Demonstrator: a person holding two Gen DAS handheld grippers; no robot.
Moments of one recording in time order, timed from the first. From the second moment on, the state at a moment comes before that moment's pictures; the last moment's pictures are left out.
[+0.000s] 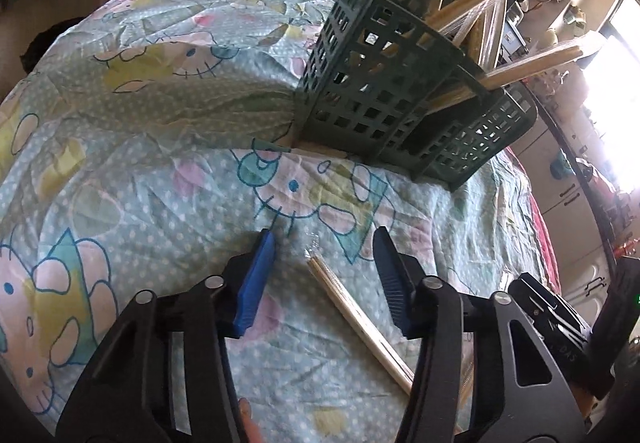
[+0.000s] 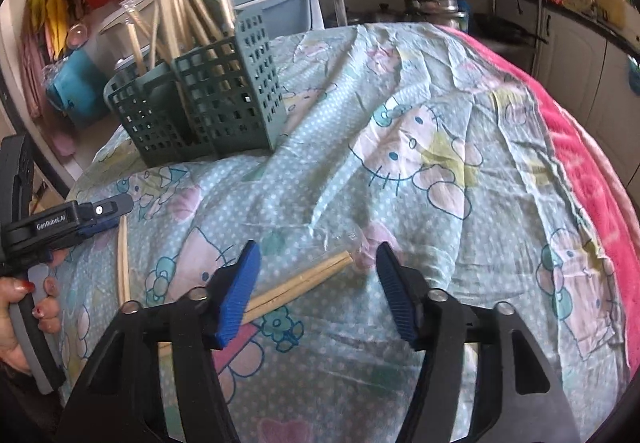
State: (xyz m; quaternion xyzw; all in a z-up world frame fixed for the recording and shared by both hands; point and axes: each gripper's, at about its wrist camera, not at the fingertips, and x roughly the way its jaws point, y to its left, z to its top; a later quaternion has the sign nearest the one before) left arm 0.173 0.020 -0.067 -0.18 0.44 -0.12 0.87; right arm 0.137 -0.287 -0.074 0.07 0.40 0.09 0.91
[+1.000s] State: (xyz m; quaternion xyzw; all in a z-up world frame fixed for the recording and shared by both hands) left arm 0.177 0.045 -0.061 -0.20 0.43 -0.12 0.87; right arm 0.146 -0.295 -0.032 0.10 0.35 0.13 0.92
